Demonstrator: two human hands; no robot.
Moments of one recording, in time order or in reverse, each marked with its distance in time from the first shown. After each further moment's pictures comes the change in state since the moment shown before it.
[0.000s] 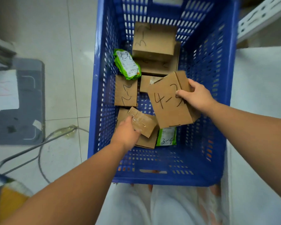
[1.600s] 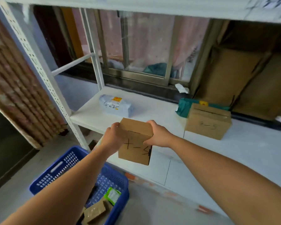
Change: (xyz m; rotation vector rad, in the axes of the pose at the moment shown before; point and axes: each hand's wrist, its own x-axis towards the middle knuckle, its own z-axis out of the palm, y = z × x) left_hand -0.596 0.261 -0.030 0.464 -0.160 1.083; right_hand -0.704 0.000 -0.200 0.388 0.705 0.085
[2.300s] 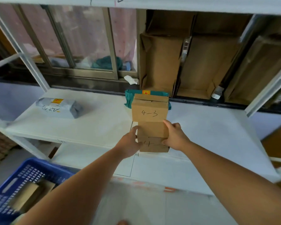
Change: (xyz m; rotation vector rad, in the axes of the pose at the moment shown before) left_hand -0.057 0.157 0.240 0.270 -0.414 0.302; right_hand -0.157 0.225 -0.134 -0.063 0.286 0.318
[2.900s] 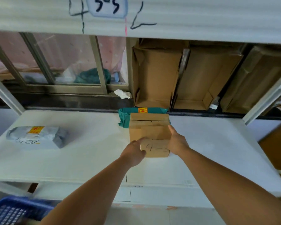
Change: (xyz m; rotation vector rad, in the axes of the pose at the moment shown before) left_hand 0.124 -0.008 -0.033 0.099 -0.097 0.078; right_hand 0.100 -0.027 -0.015 -0.031 0.118 0.304
